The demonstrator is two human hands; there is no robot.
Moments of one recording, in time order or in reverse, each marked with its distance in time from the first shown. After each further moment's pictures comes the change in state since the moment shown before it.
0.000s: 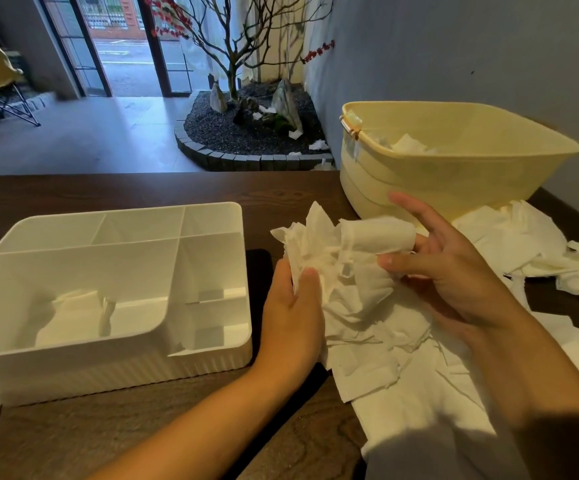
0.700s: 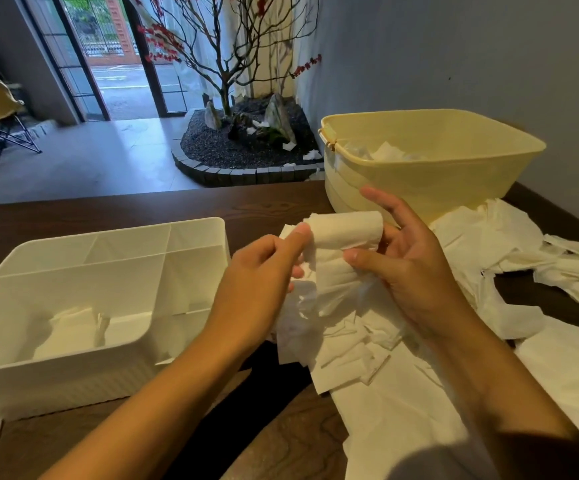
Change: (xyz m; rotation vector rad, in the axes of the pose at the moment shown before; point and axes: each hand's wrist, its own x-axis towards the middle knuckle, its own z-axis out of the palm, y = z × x) left_hand 0.008 0.075 -0.011 0.331 -0.078 0.032; right_hand -0.002 0.005 0.011 -0.030 0.017 -0.267
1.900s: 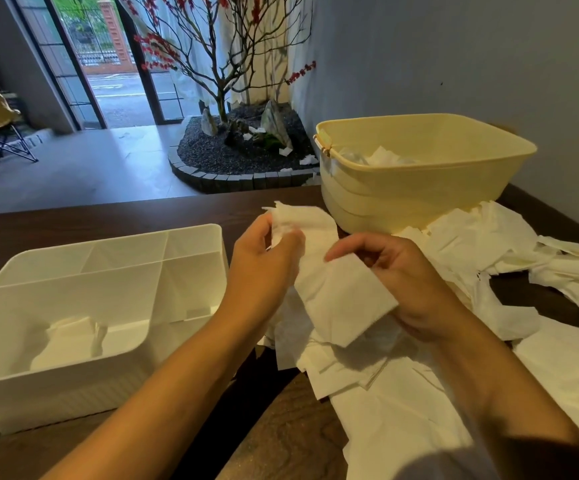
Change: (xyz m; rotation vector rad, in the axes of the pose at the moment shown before) left_hand 0.028 -0.007 0.015 -0.200 0.062 0.021; right_hand -0.005 -0.007 0.000 -0.112 -0.201 0.070
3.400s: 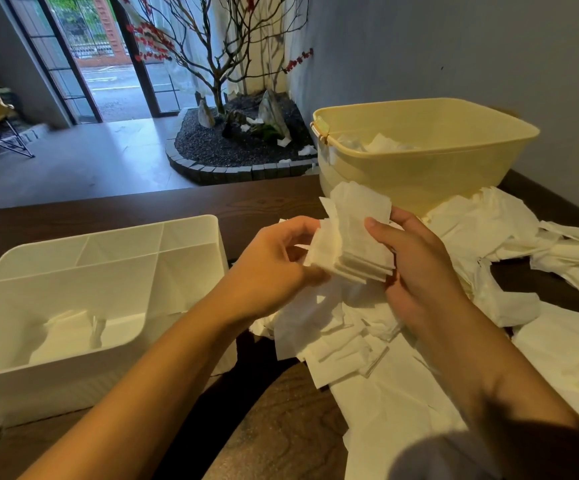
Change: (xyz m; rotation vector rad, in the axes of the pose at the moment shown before) left_hand 0.000 0.007 -0.010 0.263 -0.461 0.028; right_hand 0.016 0.022 -0.005 0.396 0.590 0.210
